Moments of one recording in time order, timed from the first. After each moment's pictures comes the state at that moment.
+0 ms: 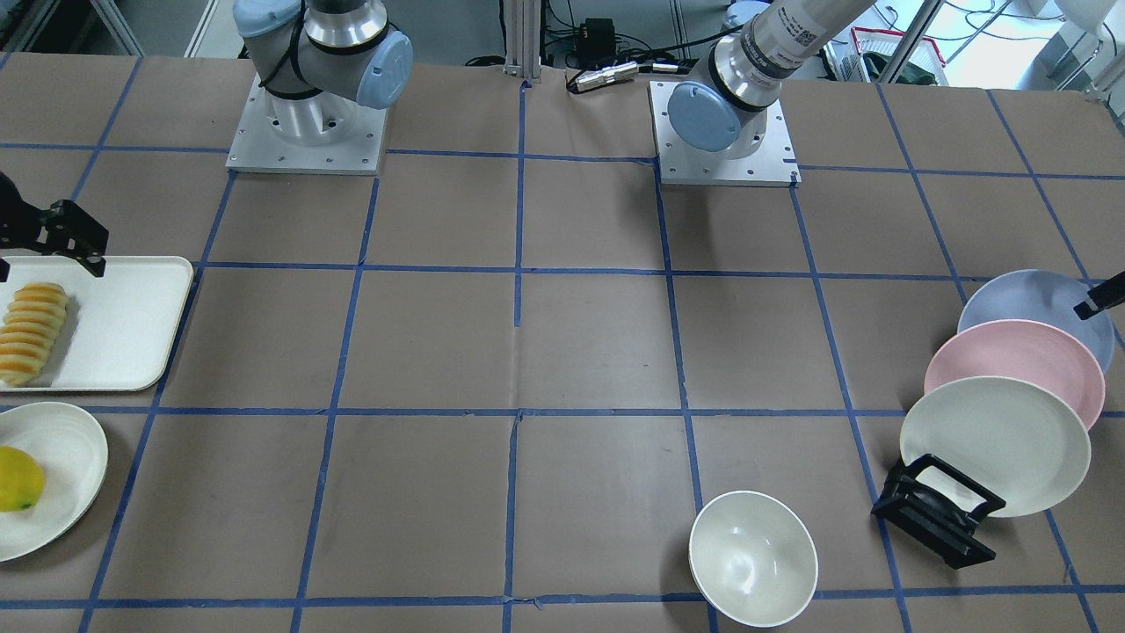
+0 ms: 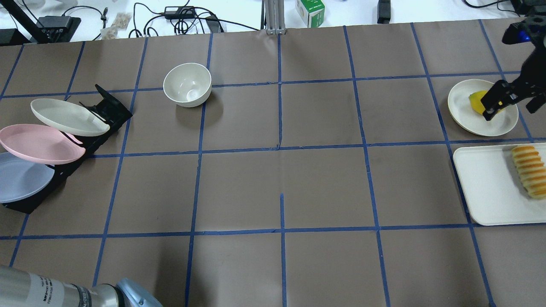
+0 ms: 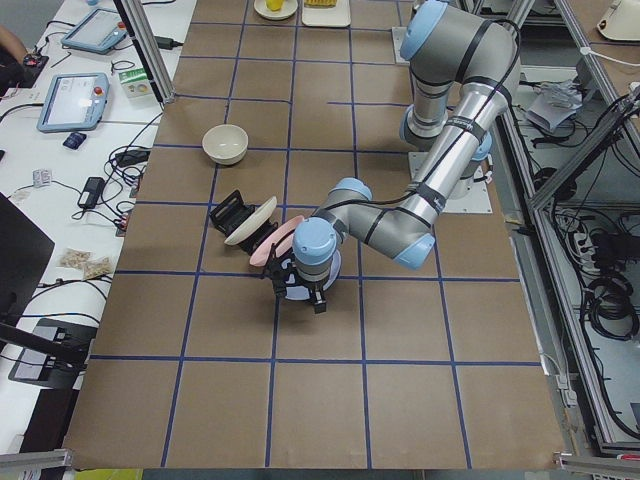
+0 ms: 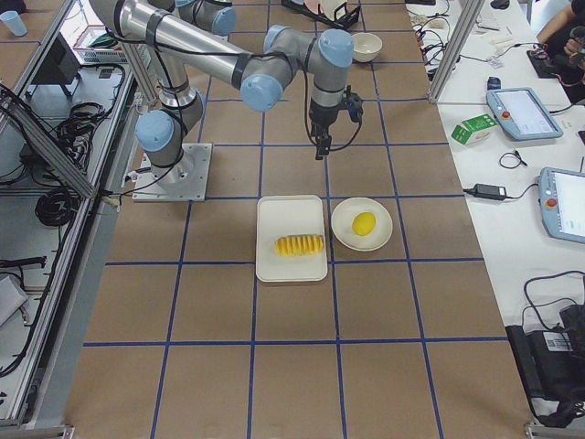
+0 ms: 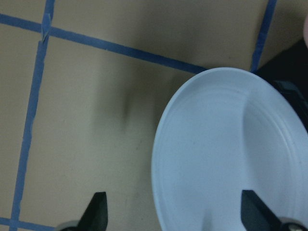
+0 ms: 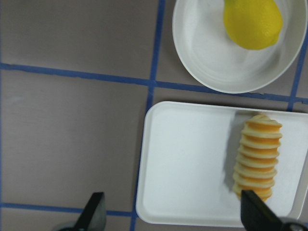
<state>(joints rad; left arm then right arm) -0.58 -1.99 -1.58 -1.20 1.58 0.73 1.08 -1.50 1.76 -1.81 -1.66 -0.62</state>
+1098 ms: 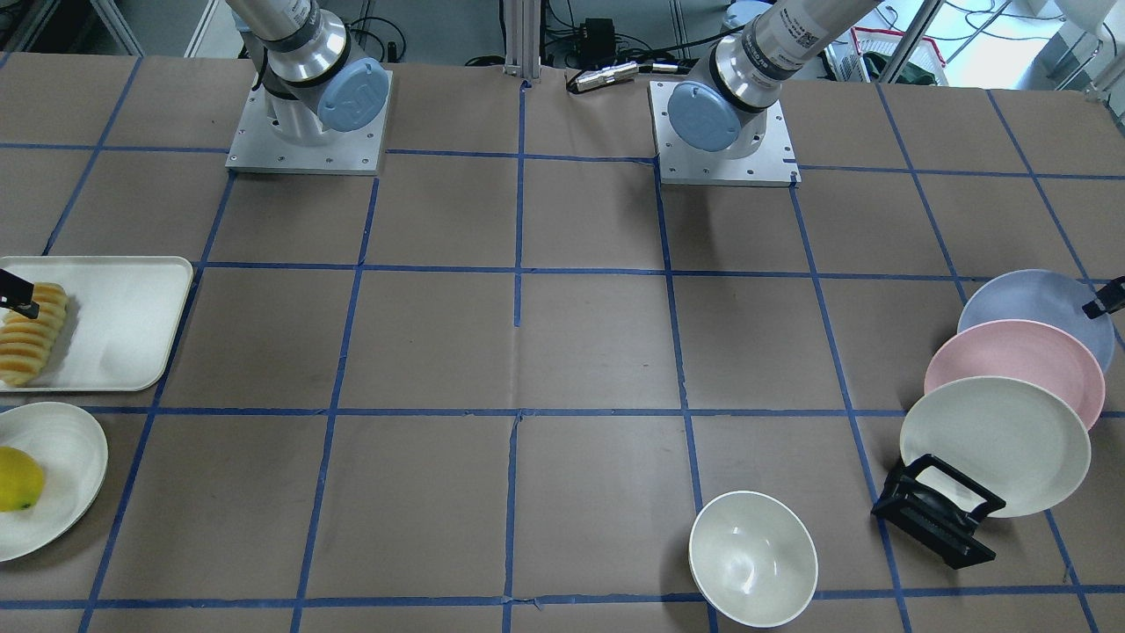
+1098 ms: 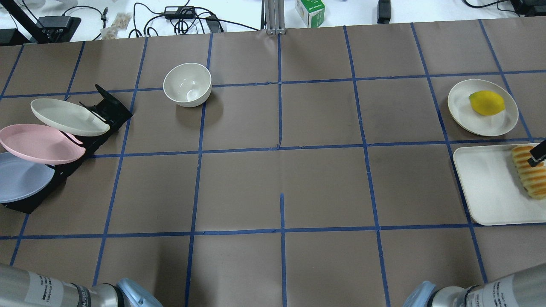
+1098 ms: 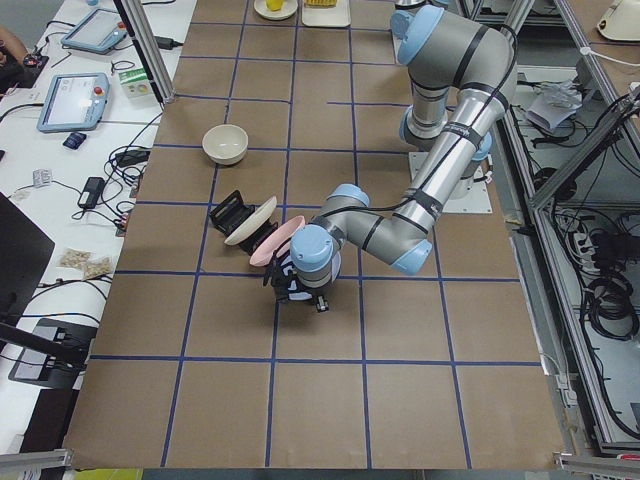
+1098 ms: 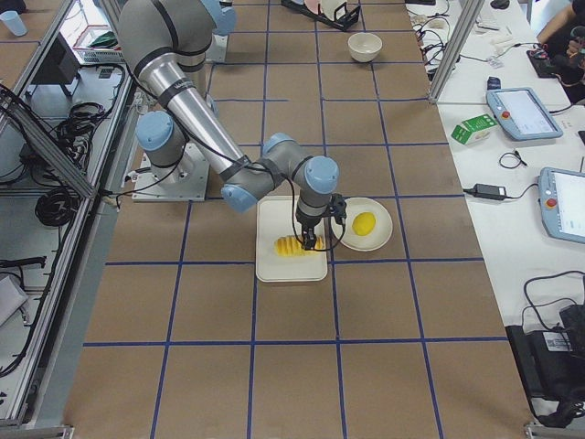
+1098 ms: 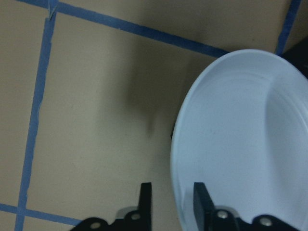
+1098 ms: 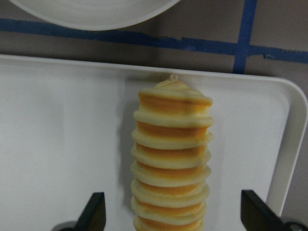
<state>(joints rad) -0.58 -2.00 -1.56 -1.22 1.59 0.72 0.77 -1.23 1.85 -2.10 -1.65 -0.90</state>
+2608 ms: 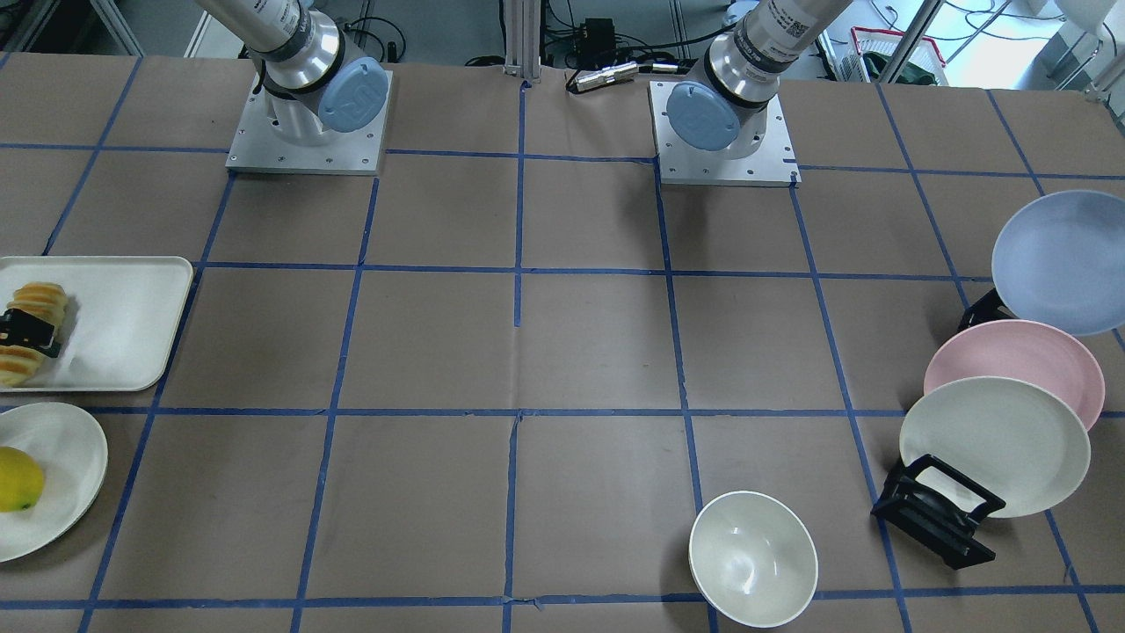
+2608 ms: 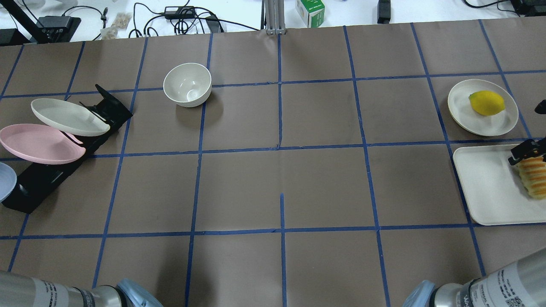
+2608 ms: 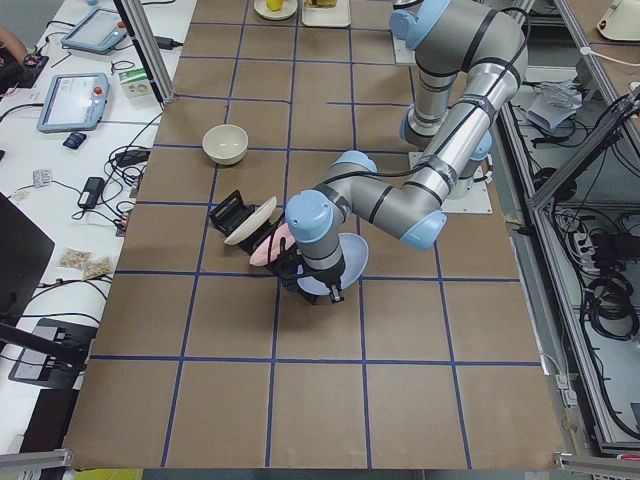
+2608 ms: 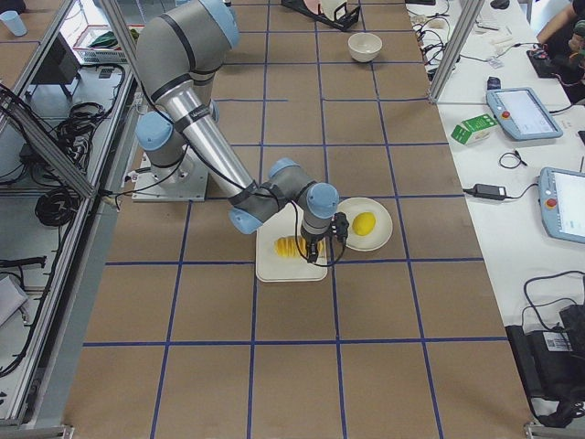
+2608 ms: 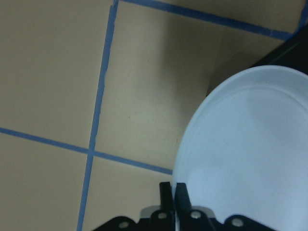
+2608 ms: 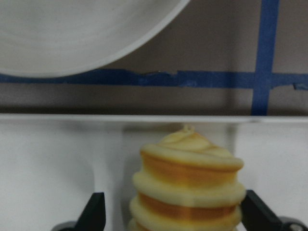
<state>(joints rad) -0.59 -1.90 -1.46 -1.43 1.80 0.73 0.77 -1.13 1.85 -2.21 -1.57 -0.82</state>
